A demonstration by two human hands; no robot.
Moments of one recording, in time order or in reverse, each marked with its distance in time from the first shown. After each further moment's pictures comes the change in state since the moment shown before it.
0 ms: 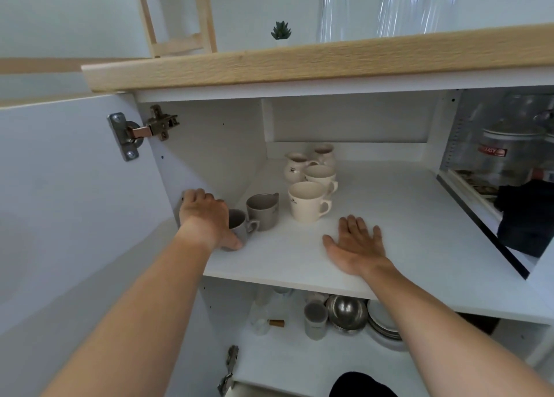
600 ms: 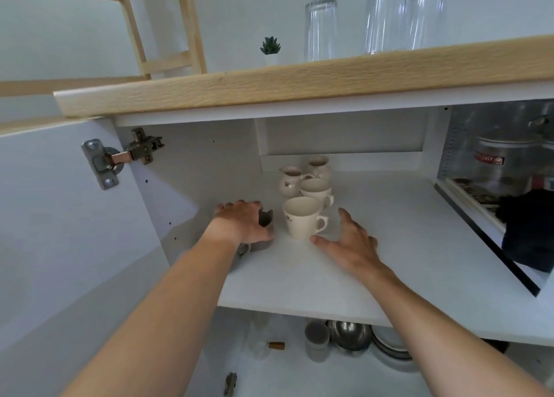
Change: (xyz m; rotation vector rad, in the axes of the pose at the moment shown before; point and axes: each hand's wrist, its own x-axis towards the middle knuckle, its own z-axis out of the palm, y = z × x) left_hand 0.044 0.044 -0.029 -0.488 -0.025 0.174; right_hand 0.020 -0.004 -0.021 0.525 0.273 0.028
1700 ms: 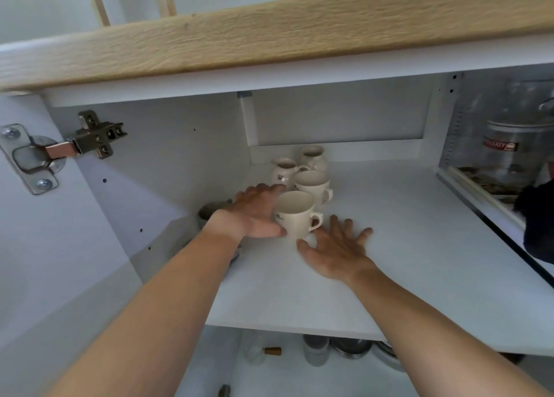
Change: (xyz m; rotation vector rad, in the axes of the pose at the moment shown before) left_hand 0.044 0.020 0.010 -0.098 0.030 0.273; right_hand 0.028 -0.004 0.042 -0.544 -0.212 -0.032
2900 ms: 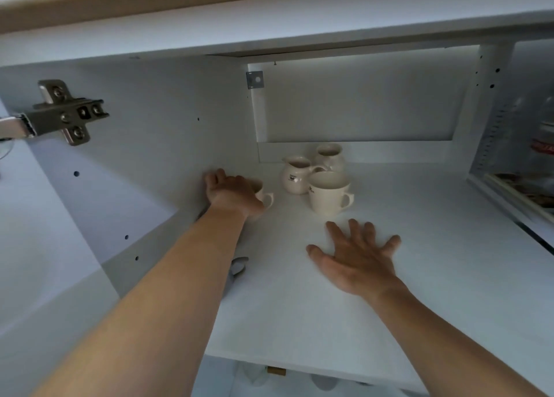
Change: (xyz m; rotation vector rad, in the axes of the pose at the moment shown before) left_hand 0.059 -0.053 0.008 0.291 0.014 -0.407; right_hand 0.021 0.001 0.009 -0.020 0.064 0.020
